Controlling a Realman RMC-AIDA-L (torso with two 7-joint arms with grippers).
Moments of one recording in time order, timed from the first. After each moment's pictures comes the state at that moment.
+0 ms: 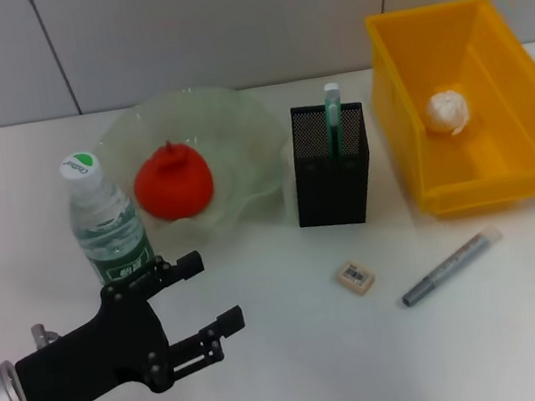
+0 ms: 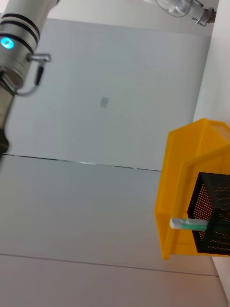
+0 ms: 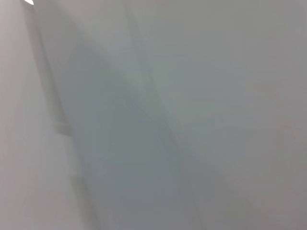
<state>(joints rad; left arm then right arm) -0.37 -2.06 0.83 0.34 1.63 1.65 -0.85 0.35 2.08 -1.37 -1.58 -1.43 -0.84 2.14</state>
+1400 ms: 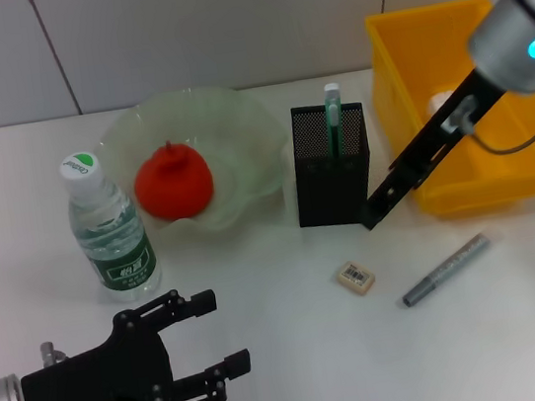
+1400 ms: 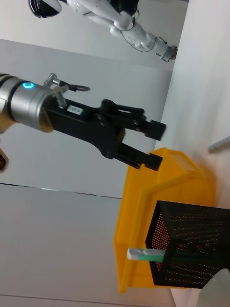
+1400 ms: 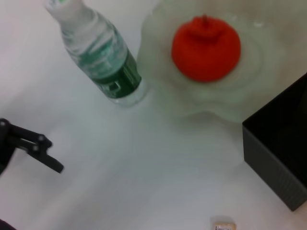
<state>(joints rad) -0.39 -2.04 0.83 0.39 1.77 1.65 -0.94 1.01 2.05 -1.00 -1.02 -2.61 -1.74 2.48</state>
